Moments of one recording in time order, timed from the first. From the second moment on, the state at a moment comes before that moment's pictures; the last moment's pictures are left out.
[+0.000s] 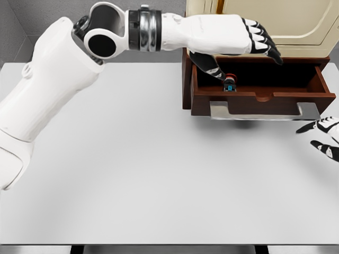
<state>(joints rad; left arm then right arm) -1.17 0.22 -0.82 -1.34 -0.20 -0.61 -0.61 0.21 -0.55 -0.45 -1.76 0.26 -0.61 0.61</state>
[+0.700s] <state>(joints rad) -0.93 0.88 -0.81 -1.67 0.13 -0.61 -0.61 -0.03 -0.63 -0.31 -1.71 0.45 -0.55 0.63</state>
